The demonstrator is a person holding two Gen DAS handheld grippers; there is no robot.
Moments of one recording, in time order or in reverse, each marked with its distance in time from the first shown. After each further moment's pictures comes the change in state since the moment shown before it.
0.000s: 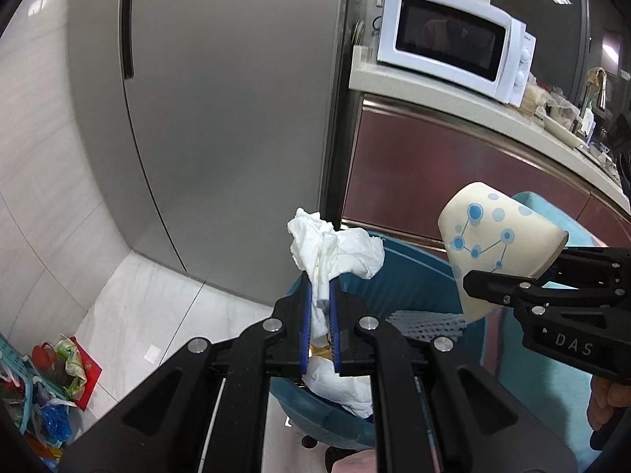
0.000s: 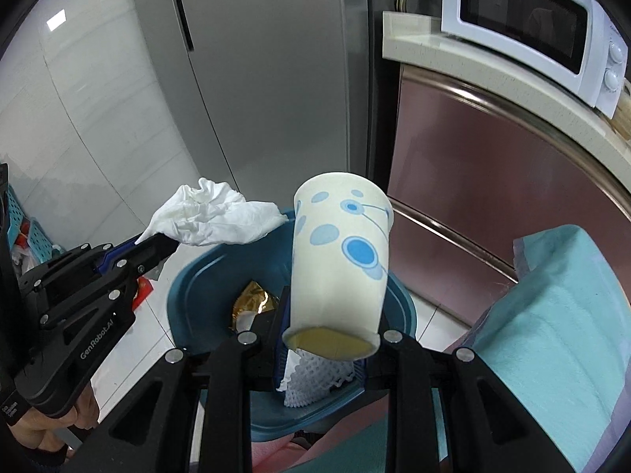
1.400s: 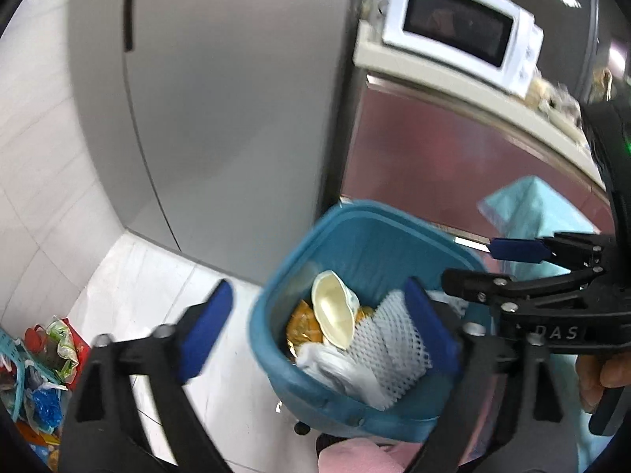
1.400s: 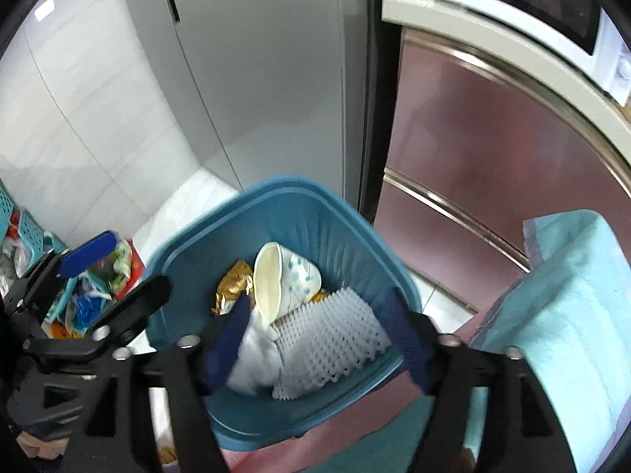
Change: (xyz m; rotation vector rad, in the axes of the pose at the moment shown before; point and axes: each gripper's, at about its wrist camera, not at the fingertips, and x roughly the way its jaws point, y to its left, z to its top) left arm 0.009 0.004 -0.013 -0.045 0.024 -0.009; right arm 0.024 -0.003 0.001 0.010 0.082 -0.001
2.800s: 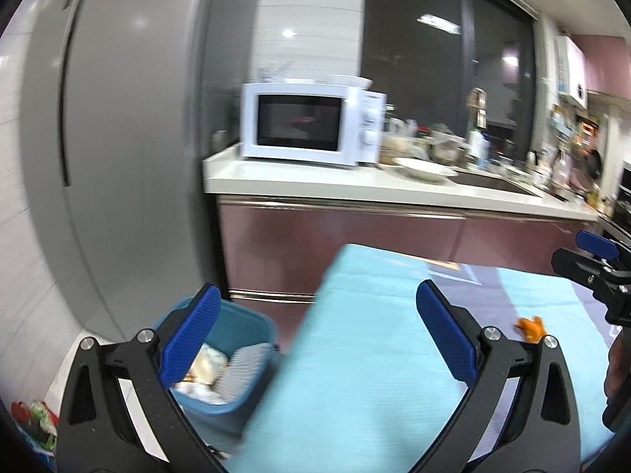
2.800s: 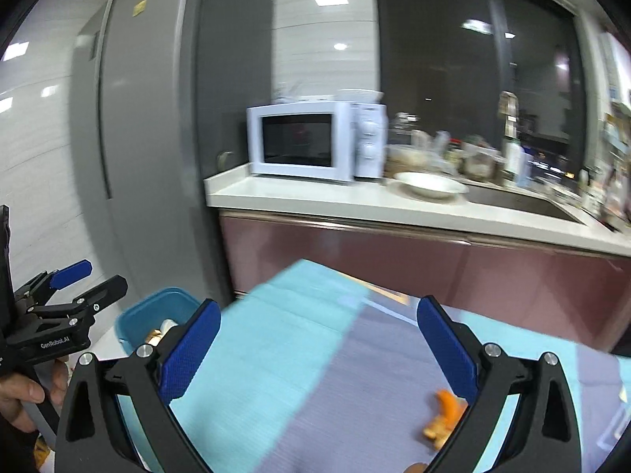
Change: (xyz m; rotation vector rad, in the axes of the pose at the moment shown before) left arm -0.200 -0.201 -0.028 0.226 -0.317 -0.259; right arm -0.322 -0.121 -0.218 0.244 -0.594 -0.390
